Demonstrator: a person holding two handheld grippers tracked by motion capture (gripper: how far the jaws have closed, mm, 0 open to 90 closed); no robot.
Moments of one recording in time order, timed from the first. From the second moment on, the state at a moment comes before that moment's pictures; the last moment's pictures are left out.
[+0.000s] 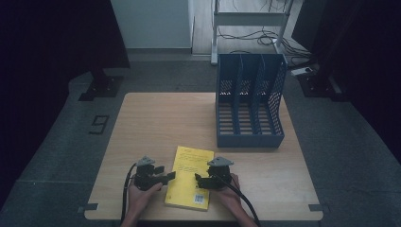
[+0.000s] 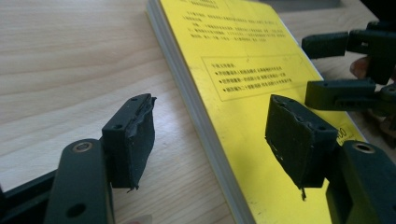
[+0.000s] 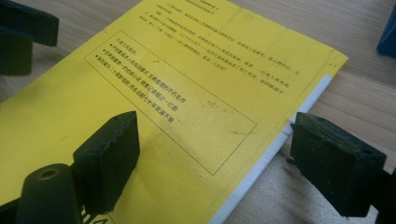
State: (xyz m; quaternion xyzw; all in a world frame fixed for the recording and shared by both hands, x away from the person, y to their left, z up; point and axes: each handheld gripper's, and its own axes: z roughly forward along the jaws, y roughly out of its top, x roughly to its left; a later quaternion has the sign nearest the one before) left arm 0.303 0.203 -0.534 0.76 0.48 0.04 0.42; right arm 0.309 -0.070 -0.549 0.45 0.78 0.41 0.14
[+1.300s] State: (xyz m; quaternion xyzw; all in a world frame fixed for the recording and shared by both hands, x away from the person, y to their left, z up) left arm 0.297 0.172 -0.539 0.78 0.49 0.04 0.40; right arm 0.306 -0.071 -0.551 0.45 0.77 0.42 0.15
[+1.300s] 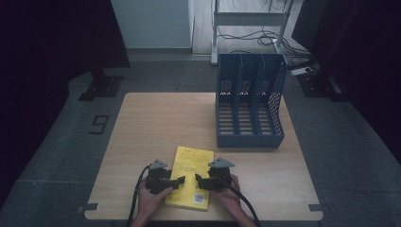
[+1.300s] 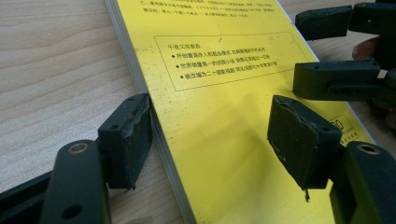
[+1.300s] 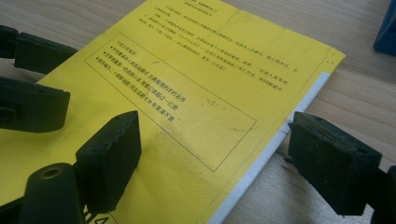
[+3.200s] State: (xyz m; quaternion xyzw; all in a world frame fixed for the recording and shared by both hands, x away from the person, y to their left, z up) left arm 0.292 0.185 -0.521 0.69 0.53 -0.02 0.48; right arm 0.304 -0.069 -0.552 0.46 0.77 0.42 0.15
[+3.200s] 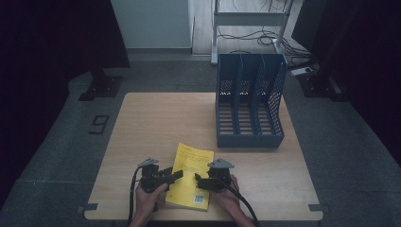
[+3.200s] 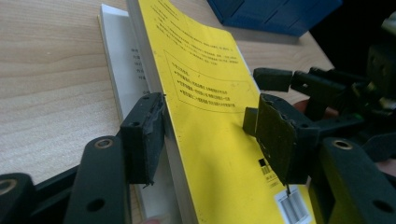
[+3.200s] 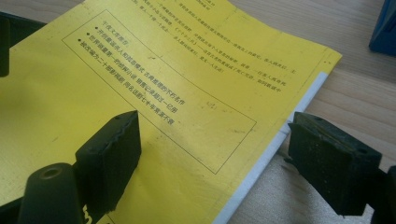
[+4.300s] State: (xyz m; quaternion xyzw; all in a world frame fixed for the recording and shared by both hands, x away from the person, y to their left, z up) left arm 0.294 0.172 -0.531 0.72 0.53 -0.05 0.45; right arm 0.304 -0.069 -0.552 0.46 0.77 0.42 0.15
